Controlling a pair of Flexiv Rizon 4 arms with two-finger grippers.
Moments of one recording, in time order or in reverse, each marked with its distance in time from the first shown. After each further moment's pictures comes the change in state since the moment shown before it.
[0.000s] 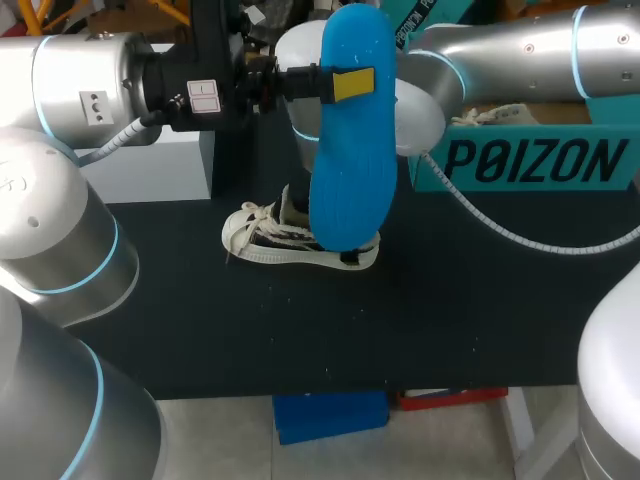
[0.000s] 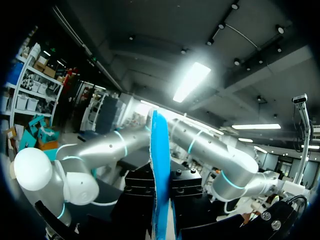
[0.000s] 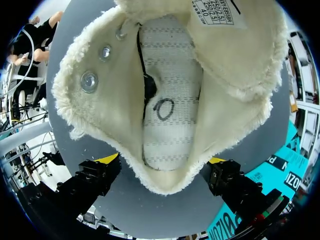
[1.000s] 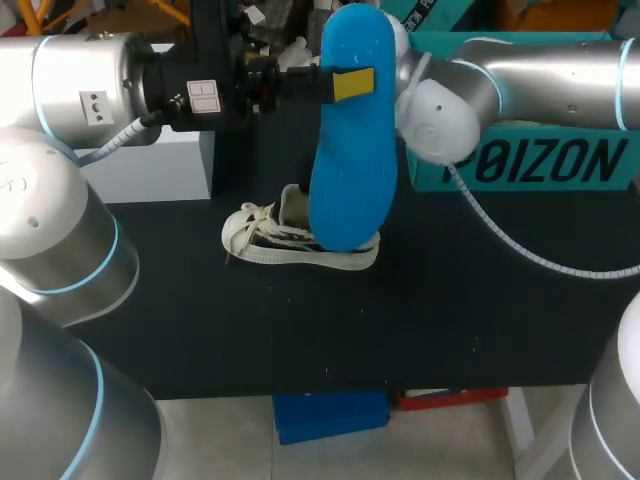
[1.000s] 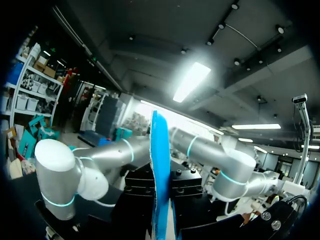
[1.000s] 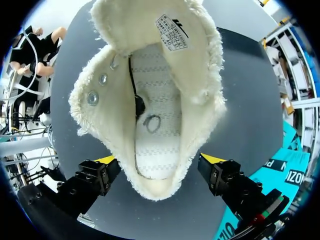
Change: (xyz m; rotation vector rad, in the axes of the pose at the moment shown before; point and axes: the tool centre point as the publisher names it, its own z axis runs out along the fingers) left arm 0.000 0.000 0.000 0.000 0.000 0.000; right arm -0.011 0.012 -0.011 -0.224 -0.010 0.034
